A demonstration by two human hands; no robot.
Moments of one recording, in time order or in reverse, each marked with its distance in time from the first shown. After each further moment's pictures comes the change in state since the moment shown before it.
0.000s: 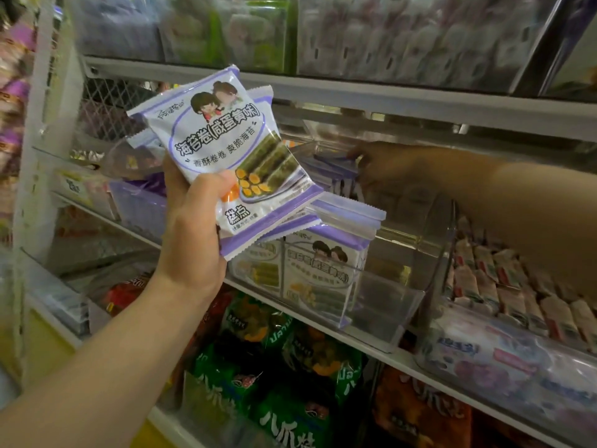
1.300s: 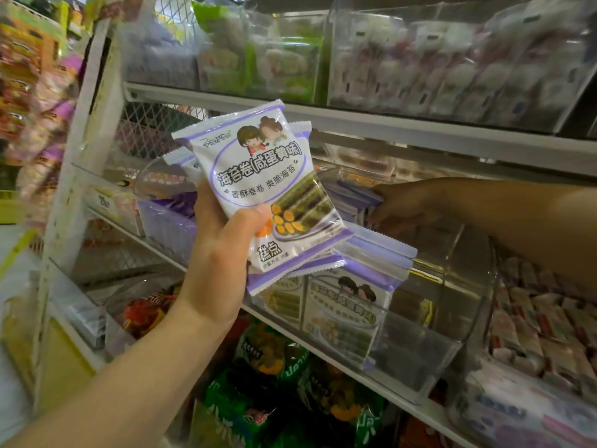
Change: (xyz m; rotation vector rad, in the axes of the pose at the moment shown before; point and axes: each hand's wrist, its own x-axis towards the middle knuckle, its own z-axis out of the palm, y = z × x) left_hand 0.003 -0.008 -0.012 0.121 -0.068 0.118; right_hand 0.013 0.006 0.009 0.194 -0.274 0.074
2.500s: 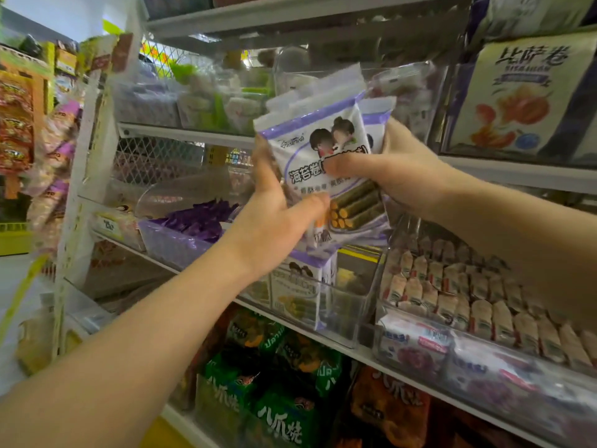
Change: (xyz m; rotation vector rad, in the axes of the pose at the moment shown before) left_hand 0.001 0.081 0.098 0.528 -0.324 -0.122; right_hand -0.191 -0.067 -0.002 0.583 0.355 -0.737
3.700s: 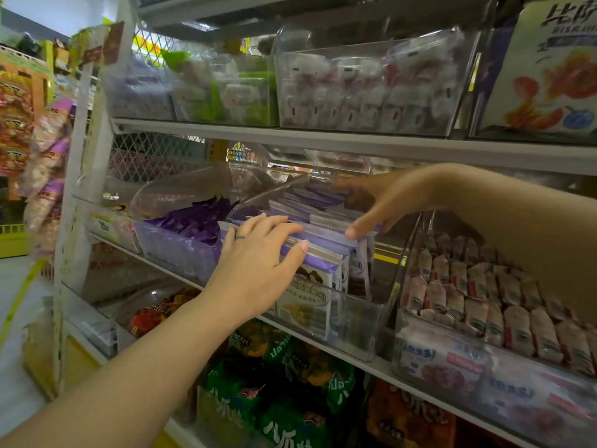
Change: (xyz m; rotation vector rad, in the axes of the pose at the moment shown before) left_hand -0.007 -0.081 -0.008 0.846 -0.128 -0.129; right_hand 0.041 0.082 -0.036 -0.549 -0.545 0.654
